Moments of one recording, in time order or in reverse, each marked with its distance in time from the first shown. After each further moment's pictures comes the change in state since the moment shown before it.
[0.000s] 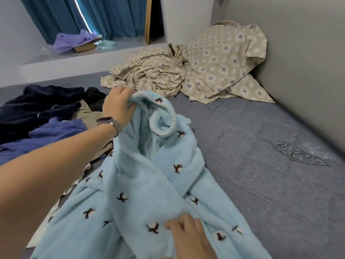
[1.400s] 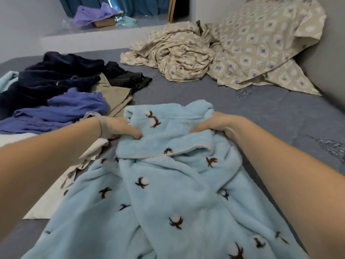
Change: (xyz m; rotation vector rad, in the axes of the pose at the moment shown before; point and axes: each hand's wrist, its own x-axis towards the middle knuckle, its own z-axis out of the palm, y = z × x) left_hand -0.093 -0.059 -0.014 -0.694 -1.179 -0.831; right_hand 0.191 -0.013 -0.157 0.495 0.049 -0.040
